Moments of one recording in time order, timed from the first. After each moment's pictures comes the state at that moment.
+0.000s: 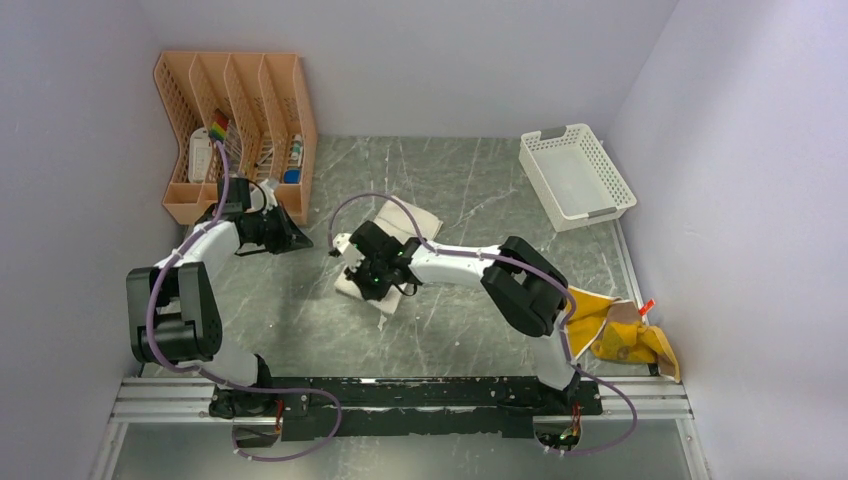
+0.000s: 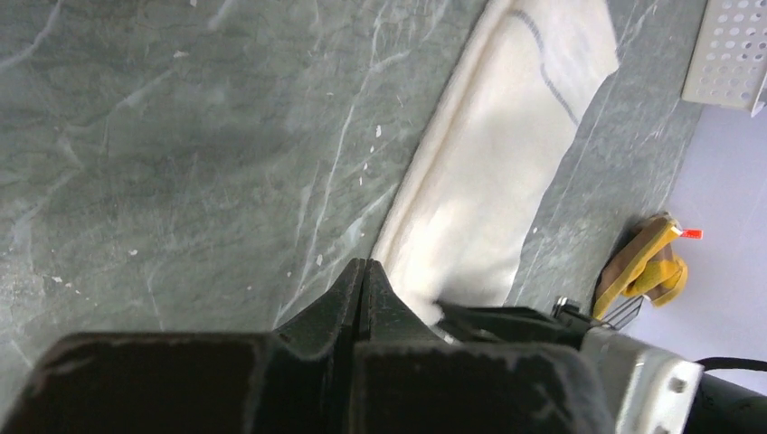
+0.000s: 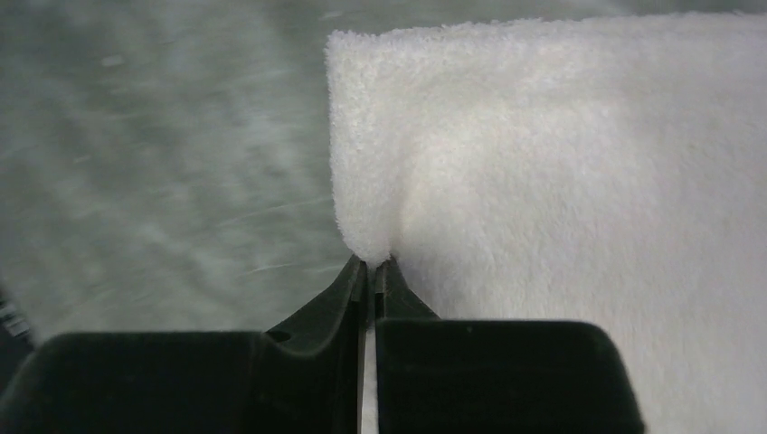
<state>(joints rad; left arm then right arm) 0.11 1.54 0.91 -0.37 0.60 -0.35 0.99 2.02 1.34 -0.27 -0.14 -0.07</state>
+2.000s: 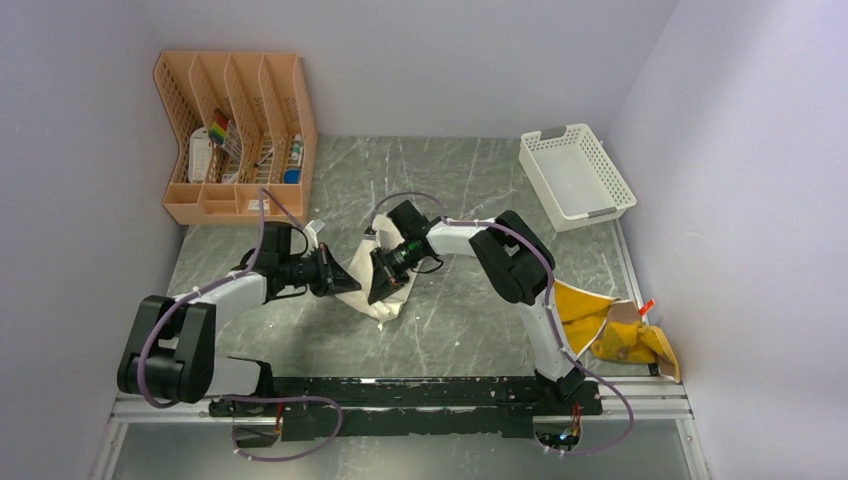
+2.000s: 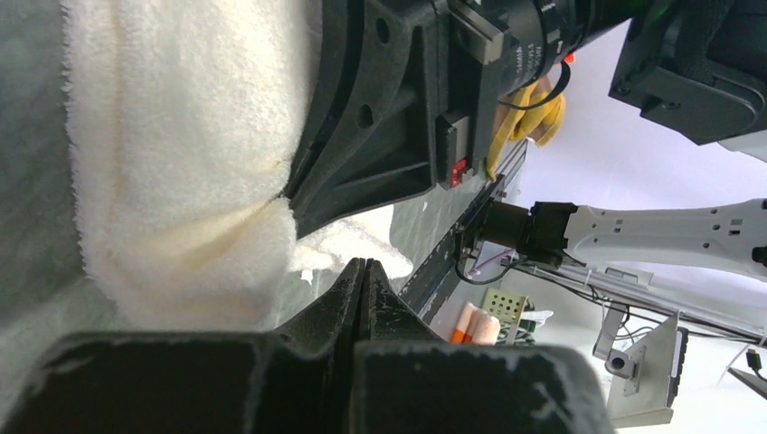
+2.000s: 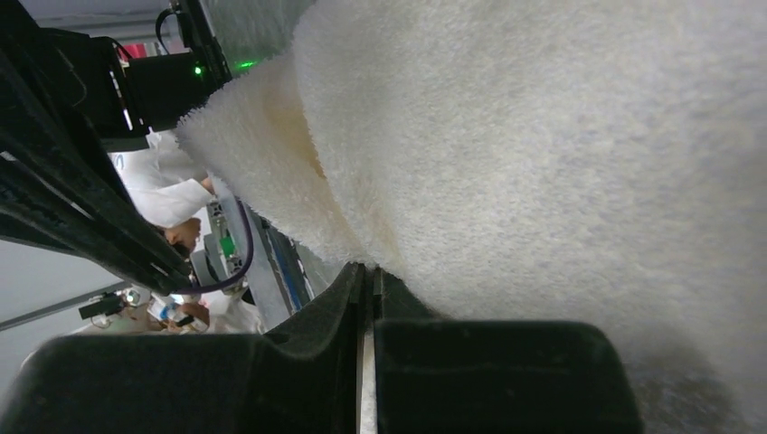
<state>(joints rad) -0.17 1.33 0.49 0.01 0.87 -0.66 0.72 2.23 1.40 -0.29 -0.96 0.32</state>
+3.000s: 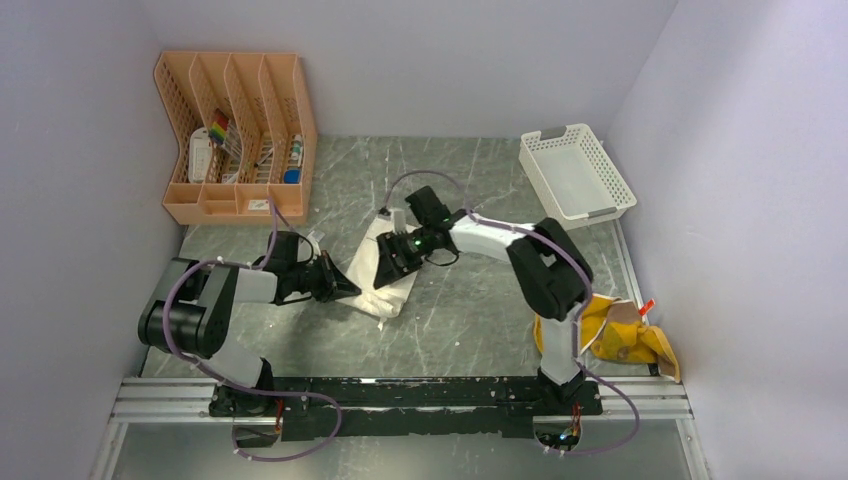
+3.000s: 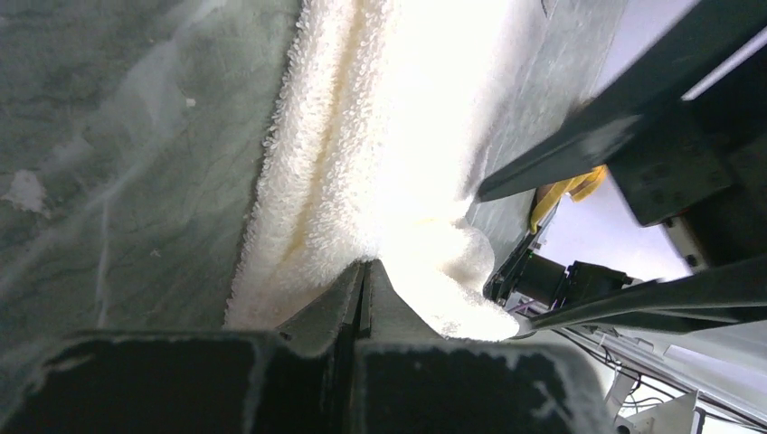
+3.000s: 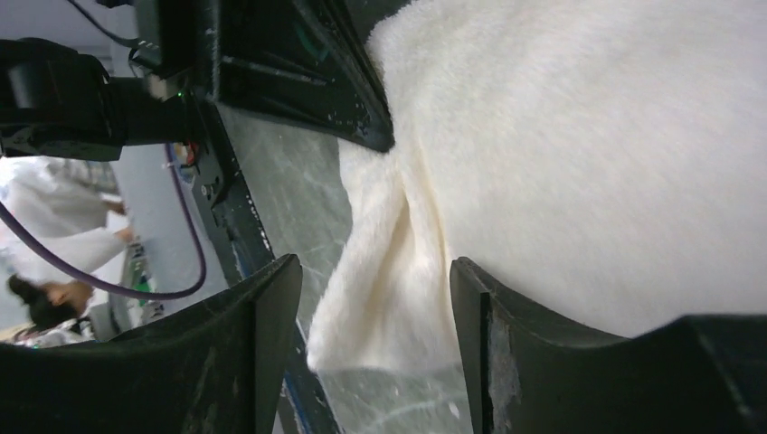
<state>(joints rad) -0.17 1.57 0.43 0.25 0.74 -0.72 0.70 2.03 1.31 -0.29 -0.82 0.24</state>
